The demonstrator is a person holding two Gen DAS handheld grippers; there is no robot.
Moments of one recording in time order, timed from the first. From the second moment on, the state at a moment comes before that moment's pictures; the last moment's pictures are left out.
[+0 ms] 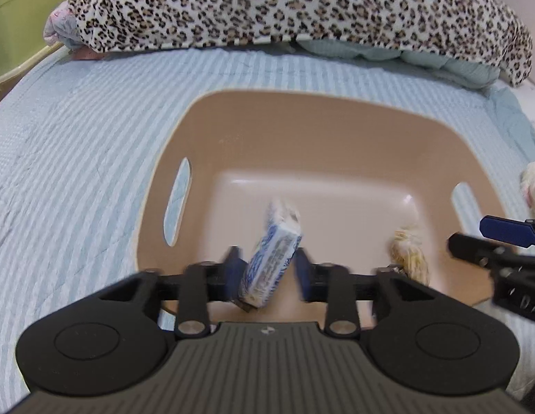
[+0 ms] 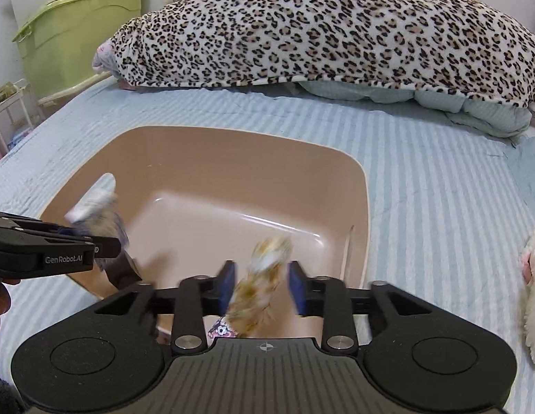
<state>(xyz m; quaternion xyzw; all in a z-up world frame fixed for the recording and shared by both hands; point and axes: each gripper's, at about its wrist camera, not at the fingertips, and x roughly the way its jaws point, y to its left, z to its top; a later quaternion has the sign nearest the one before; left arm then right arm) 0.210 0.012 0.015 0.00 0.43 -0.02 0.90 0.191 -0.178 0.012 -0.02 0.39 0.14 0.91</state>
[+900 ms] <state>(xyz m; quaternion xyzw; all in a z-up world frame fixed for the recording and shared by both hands) 0.127 0.028 -0.008 0.02 0.49 0.00 0.87 0.111 -0.203 0.007 -0.04 0.42 0.15 0.90</state>
